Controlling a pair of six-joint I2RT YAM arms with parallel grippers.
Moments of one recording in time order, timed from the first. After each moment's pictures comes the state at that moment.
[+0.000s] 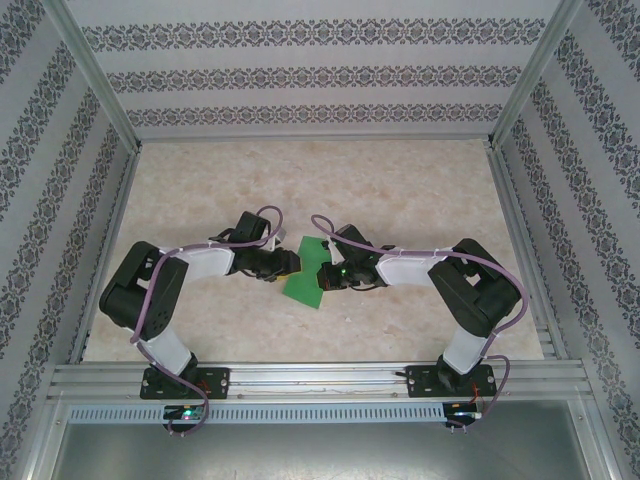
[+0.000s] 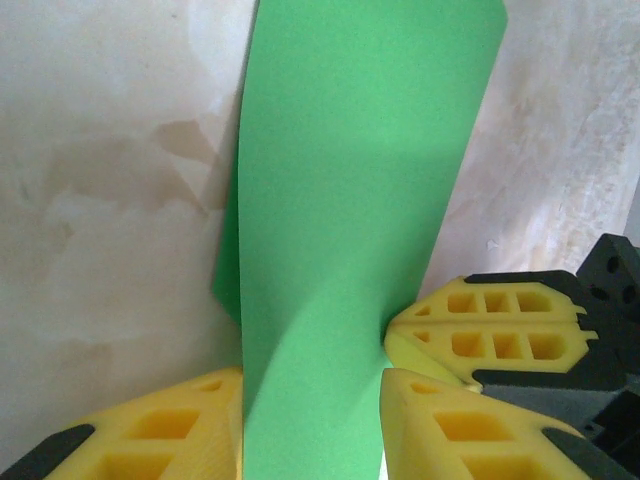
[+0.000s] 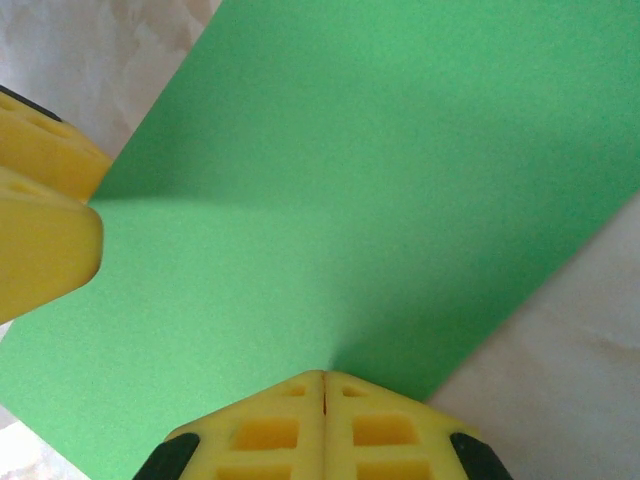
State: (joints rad) left arm -0.40 1.69 0.79 -0.13 0.61 -0.68; right arm 0.70 1.74 0.81 -0.08 -0.36 0.57
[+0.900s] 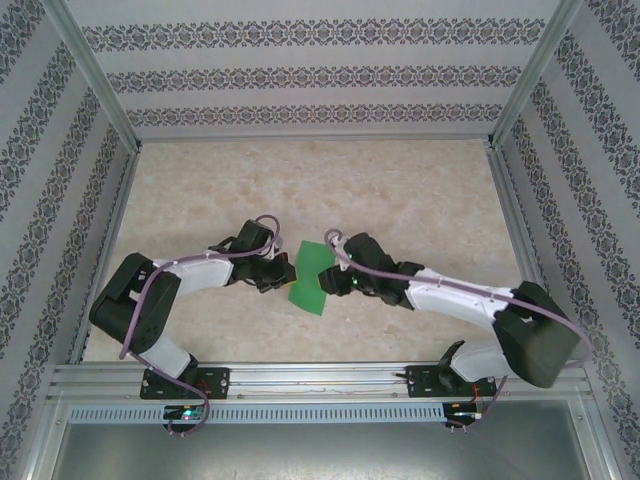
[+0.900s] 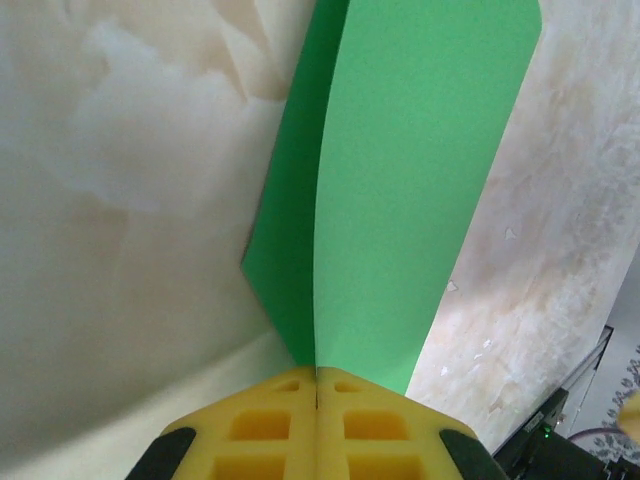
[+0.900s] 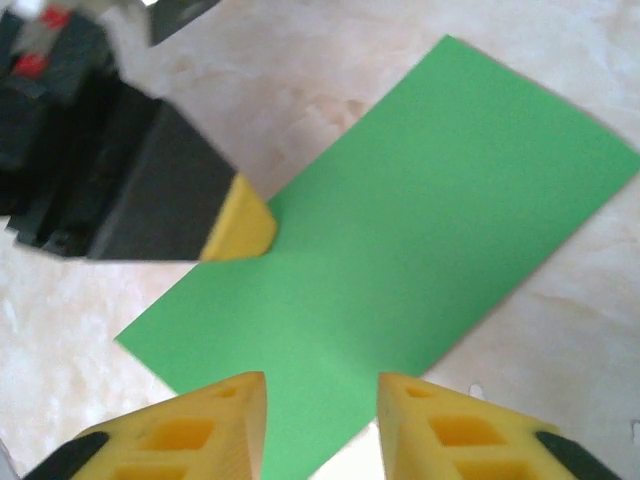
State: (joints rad) left arm -0.48 1.58 0.70 -0.13 0.50 -0.88; right arm 0.84 1.33 0.65 -0.09 -0.13 0.40
